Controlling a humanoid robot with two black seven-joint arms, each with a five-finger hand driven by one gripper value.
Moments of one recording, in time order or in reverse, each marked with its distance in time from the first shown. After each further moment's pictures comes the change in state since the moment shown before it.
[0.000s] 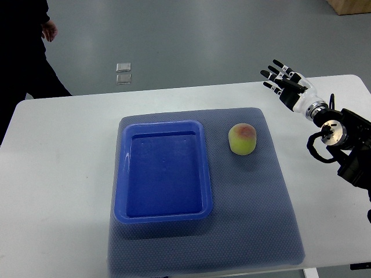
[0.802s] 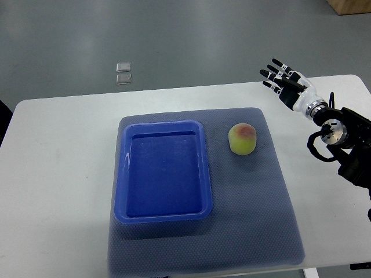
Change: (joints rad) left arm 0.000 0.000 0.000 -0.001 -0.002 -0.003 0.000; right arm 0.006 -0.002 -0.008 0.001 -0.008 0.003 -0.002
